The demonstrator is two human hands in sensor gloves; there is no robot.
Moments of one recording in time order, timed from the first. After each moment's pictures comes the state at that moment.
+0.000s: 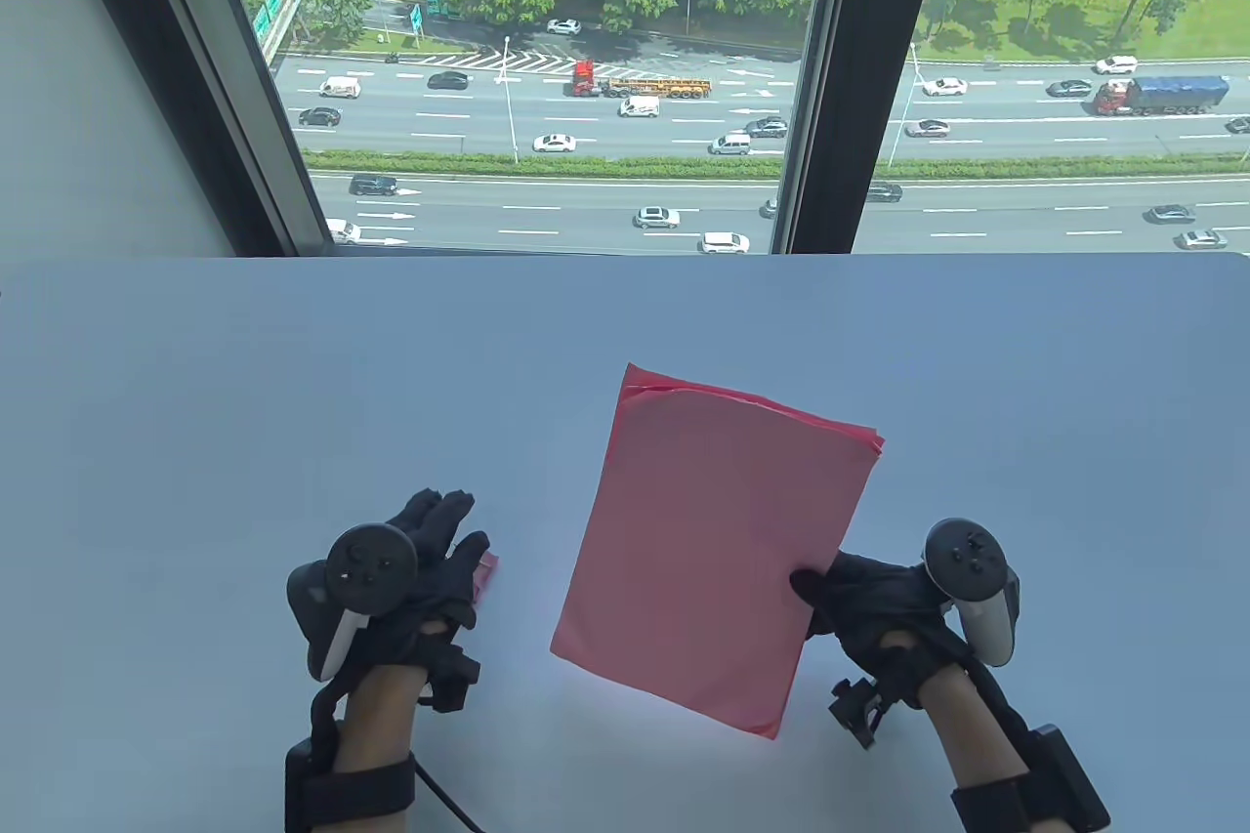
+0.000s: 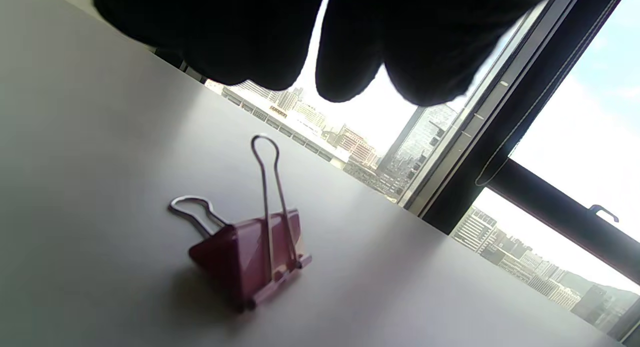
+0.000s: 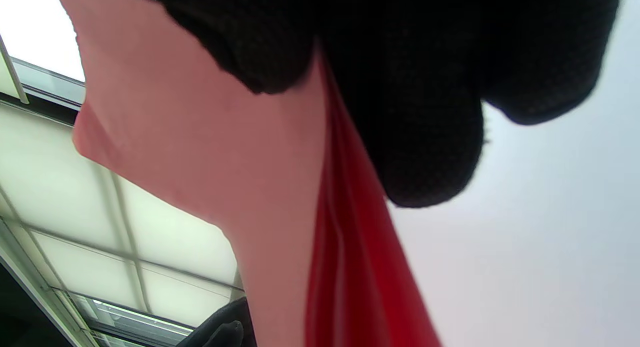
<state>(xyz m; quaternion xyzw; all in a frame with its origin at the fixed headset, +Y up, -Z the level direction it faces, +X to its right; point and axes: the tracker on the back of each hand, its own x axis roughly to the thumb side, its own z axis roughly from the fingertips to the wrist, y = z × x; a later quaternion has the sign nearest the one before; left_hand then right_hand) -0.249 -0.726 -0.313 0.01 0.07 0.24 0.97 0.217 -0.755 -0.318 0.09 0.12 0.81 0.57</state>
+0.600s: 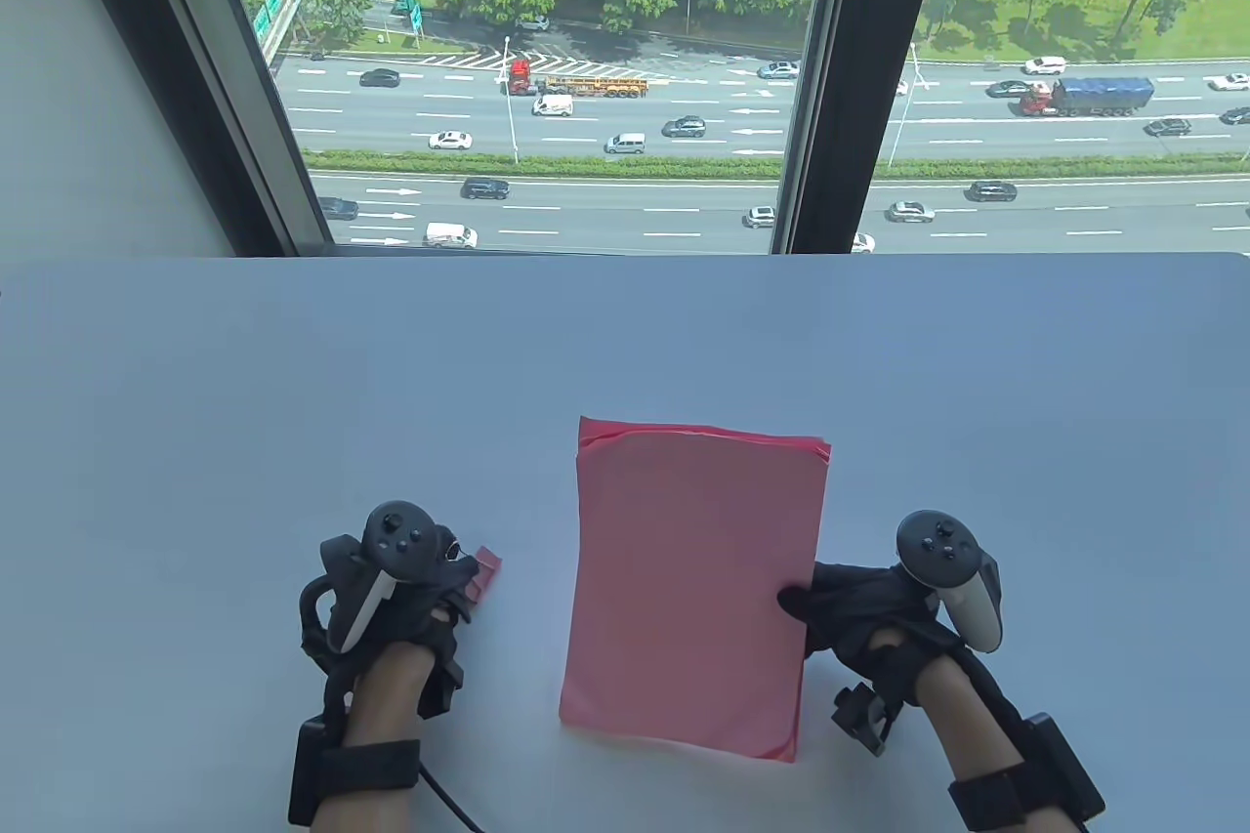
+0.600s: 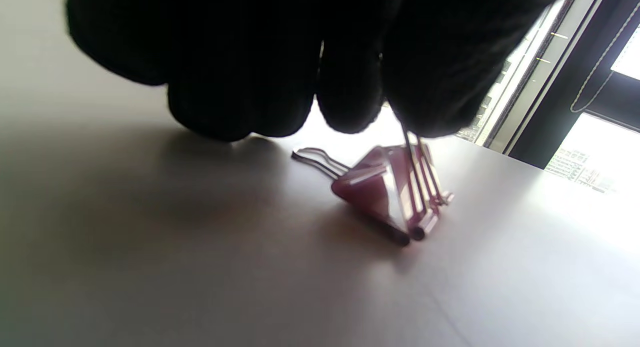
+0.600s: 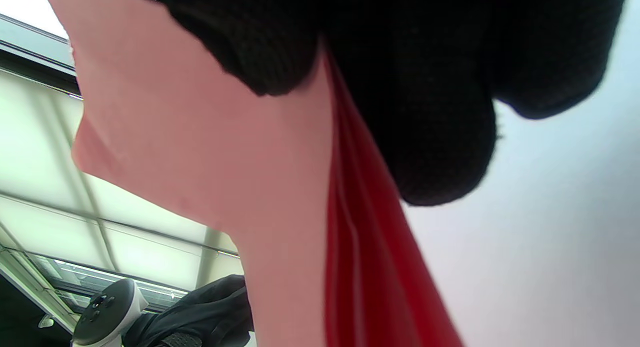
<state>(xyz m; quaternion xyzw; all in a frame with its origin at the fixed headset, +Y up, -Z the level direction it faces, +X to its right) -0.247 -0.745 -0.332 -0.03 0.11 0.16 0.98 0.210 -0.764 -0.324 0.09 0.18 0.82 0.54</state>
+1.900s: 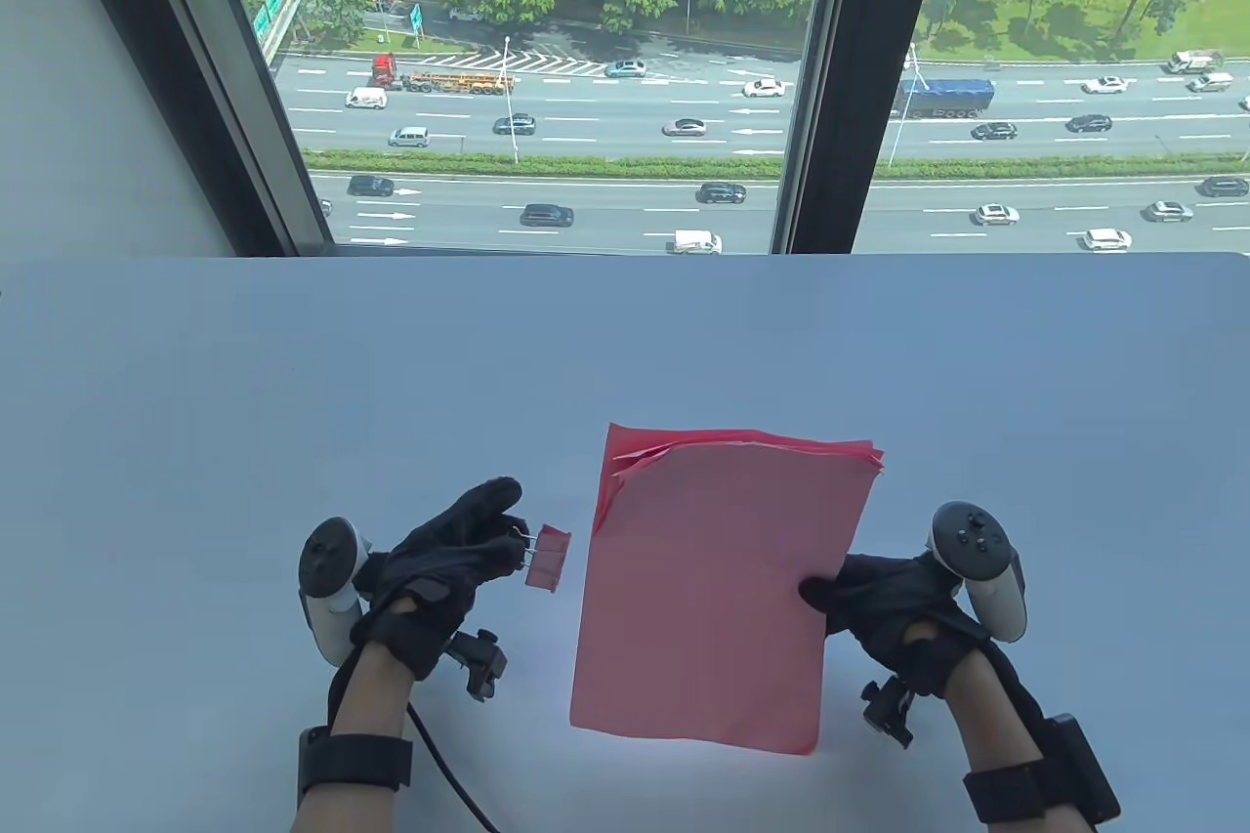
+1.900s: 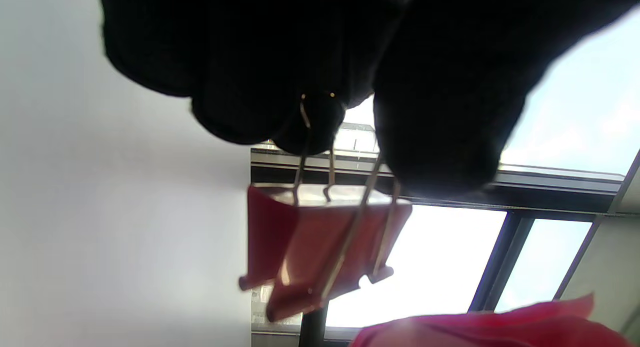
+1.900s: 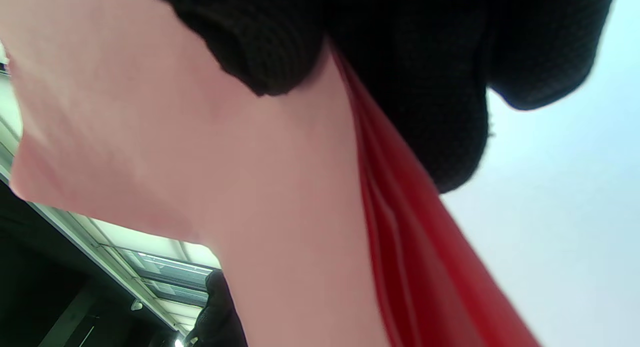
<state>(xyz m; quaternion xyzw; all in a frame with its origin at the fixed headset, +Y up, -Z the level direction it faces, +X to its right) -0.238 -0.768 -0.337 -0.07 -0.07 0.74 0.67 0.227 -0.754 -0.329 0.15 0.18 0.77 0.59</state>
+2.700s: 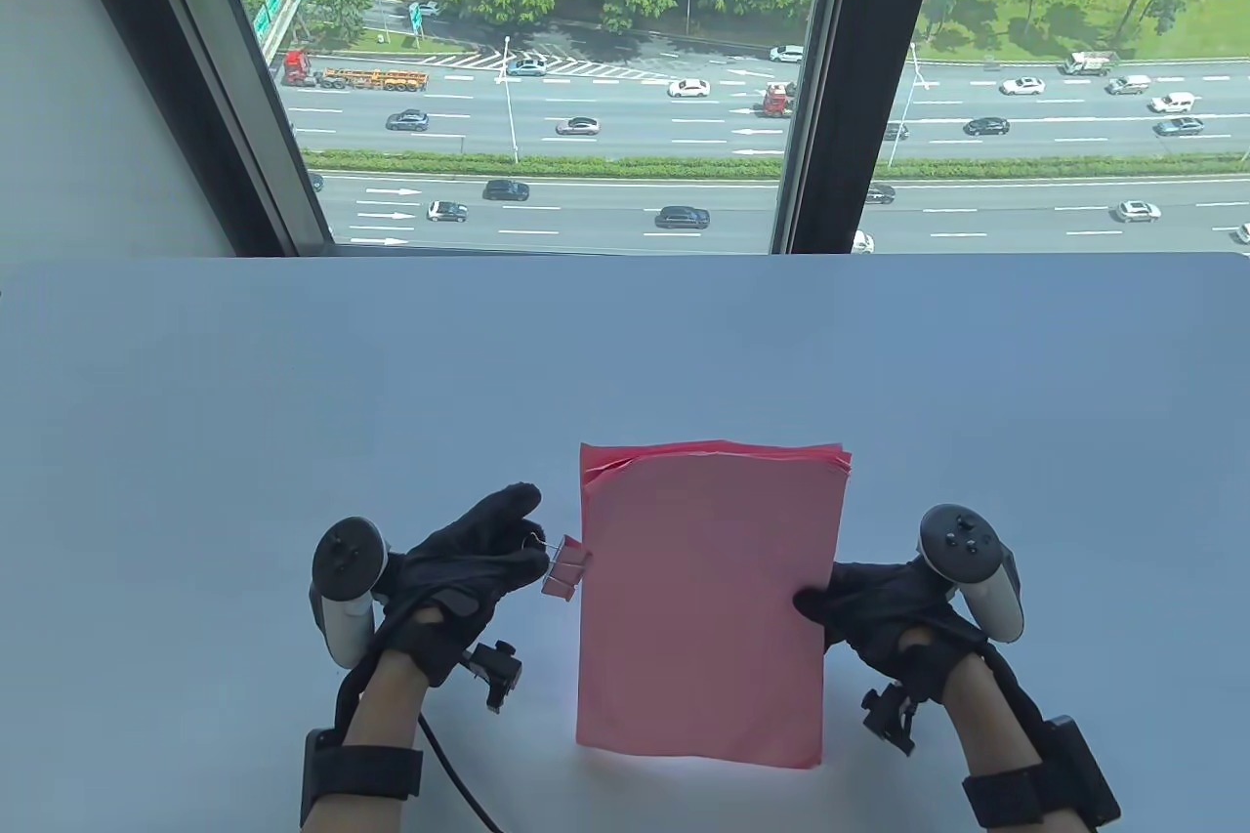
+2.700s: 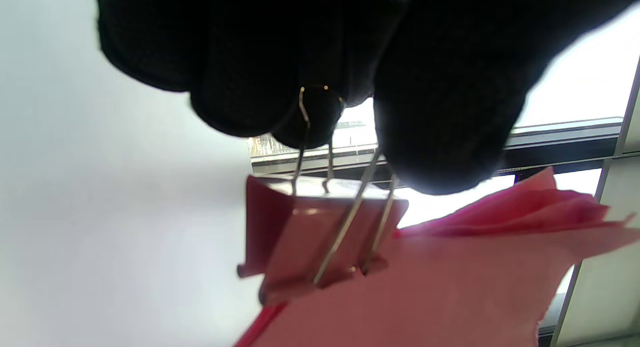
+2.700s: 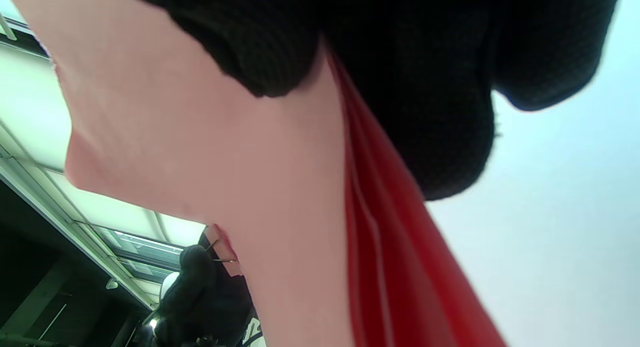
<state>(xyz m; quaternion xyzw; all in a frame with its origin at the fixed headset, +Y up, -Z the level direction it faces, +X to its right) -0.227 -0.750 -0.327 -0.03 -0.07 0.67 0.73 0.219 -0.757 -0.324 0.16 0.20 0.79 0.55</state>
